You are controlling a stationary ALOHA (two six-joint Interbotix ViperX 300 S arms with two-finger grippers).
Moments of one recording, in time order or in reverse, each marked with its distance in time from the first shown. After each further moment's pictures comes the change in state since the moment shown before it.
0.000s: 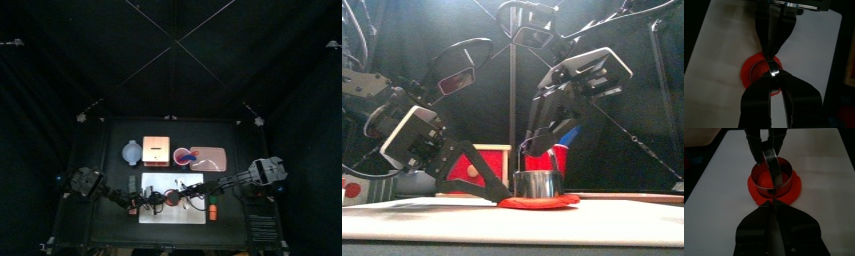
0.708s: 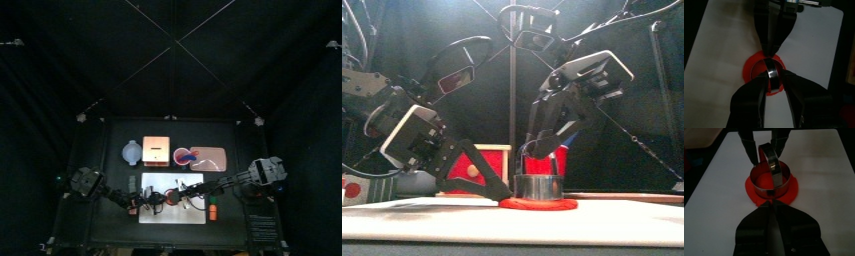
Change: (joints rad) left arm 0.000 0.000 0.000 0.009 -0.003 0.000; right arm 0.002 0.018 0.012 0.002 -0.009 0.005
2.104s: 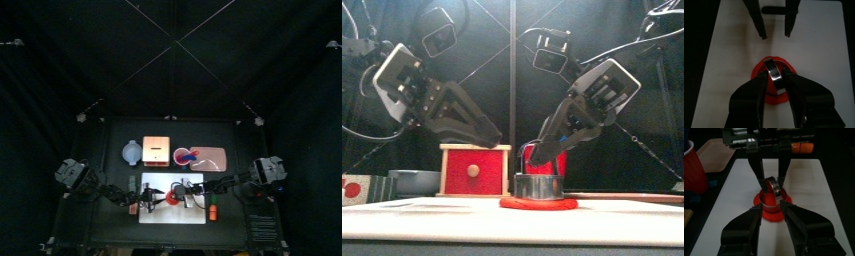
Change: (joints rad) left arm -0.002 -0.193 0.101 0.055 -0.052 0.002; right arm -0.017 0.000 0.169 0.261 -0.368 -0.002
